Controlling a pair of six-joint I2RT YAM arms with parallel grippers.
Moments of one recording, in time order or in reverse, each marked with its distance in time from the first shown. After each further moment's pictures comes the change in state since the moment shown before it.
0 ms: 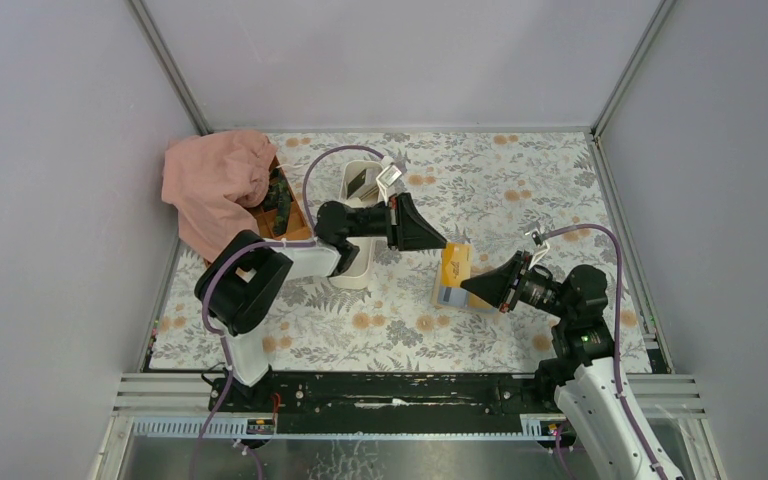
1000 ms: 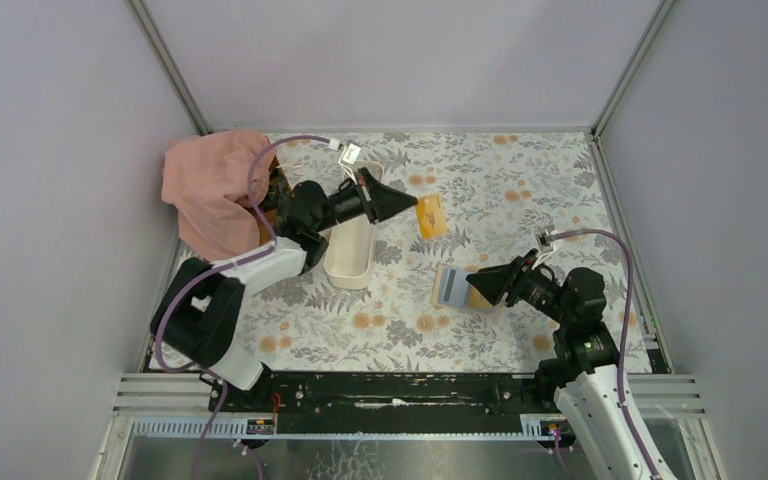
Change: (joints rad) left arm 0.121 -0.204 -0.068 -0.358 -0.201 0.260; right arm 0.000 -0.064 0.002 -0.177 0.250 -0.096
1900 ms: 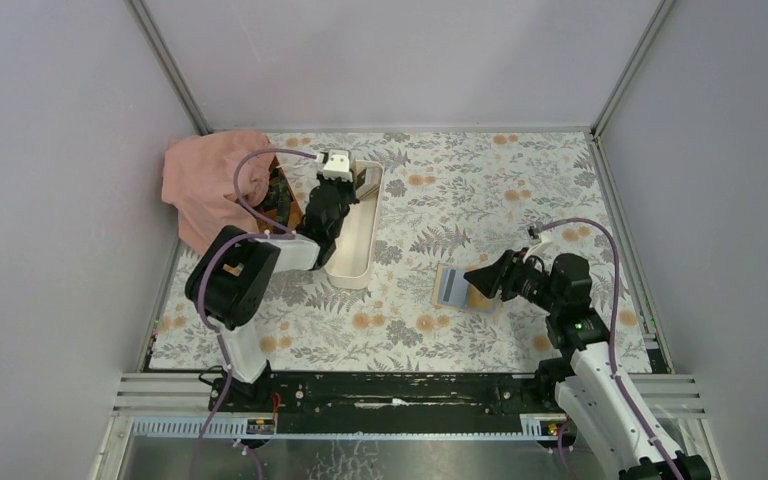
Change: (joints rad) left arm 0.054 0.169 0.005 -0.172 -1.089 0.898; right arm 0.000 0.193 -0.003 0.010 0.066 -0.041
